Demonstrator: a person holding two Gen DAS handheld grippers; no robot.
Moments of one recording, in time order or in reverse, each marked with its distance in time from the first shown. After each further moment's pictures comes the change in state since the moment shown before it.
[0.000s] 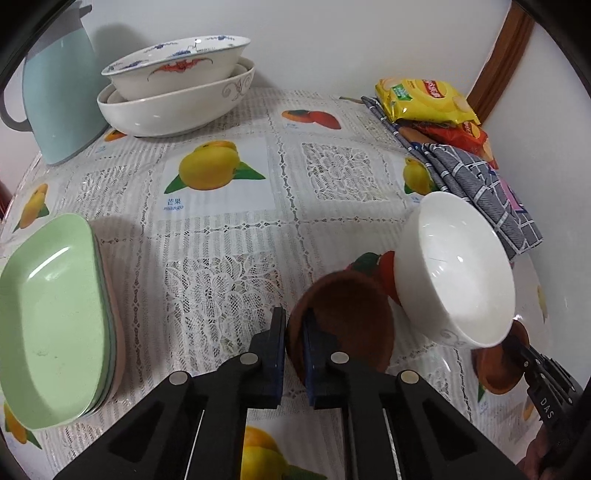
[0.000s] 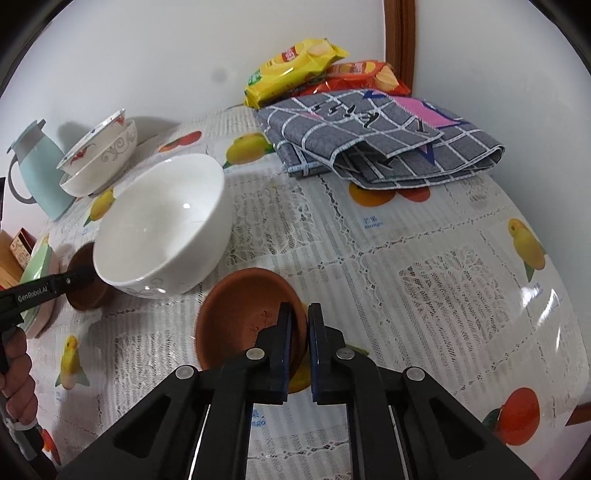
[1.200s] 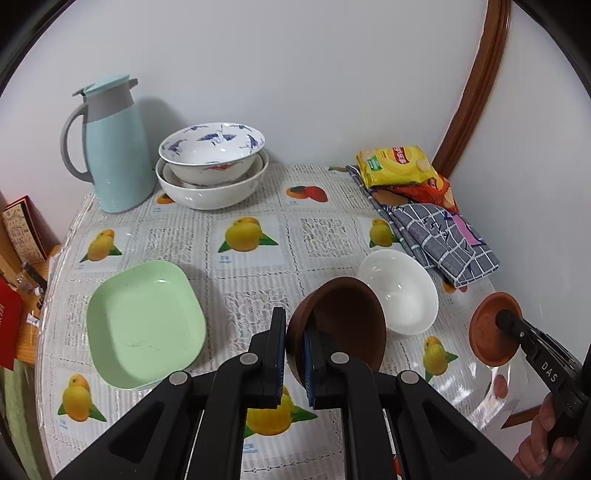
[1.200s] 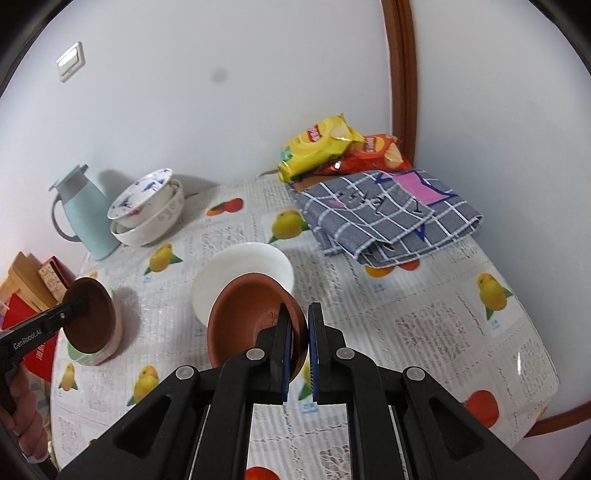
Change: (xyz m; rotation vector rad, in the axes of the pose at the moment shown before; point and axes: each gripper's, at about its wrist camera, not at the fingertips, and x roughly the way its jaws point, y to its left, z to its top) left arm -0.132 0.008 -0.004 0.005 -0.174 0.005; right arm -0.105 0.032 0.028 0.001 -0.150 0.068
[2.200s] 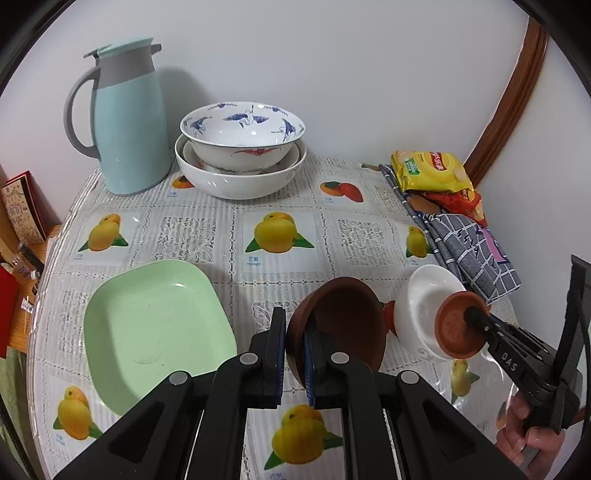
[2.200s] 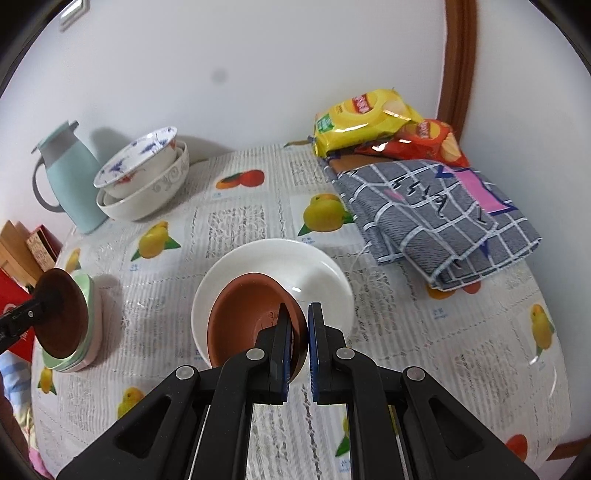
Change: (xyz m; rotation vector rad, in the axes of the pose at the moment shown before) left arm 0.045 0.042 0.017 -0.081 0.051 0.011; right arm 0.104 0.046 0.019 -0.106 0.127 -0.023
